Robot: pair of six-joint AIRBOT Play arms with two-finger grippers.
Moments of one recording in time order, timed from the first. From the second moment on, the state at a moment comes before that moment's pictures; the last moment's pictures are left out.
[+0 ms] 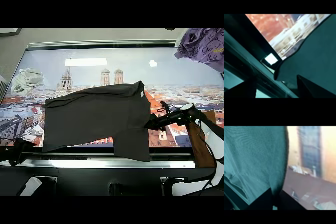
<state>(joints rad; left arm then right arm) 1.00 -0.97 0.48 1.03 -1.27 -1.33 -0.19 -1.68 0.98 -0.77 1.28 1.15</state>
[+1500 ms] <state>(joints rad) 0.80 -1.13 0.43 0.99 -1.15 -1.25 -0.19 -1.68 0.98 -0.77 1.29 1.14</state>
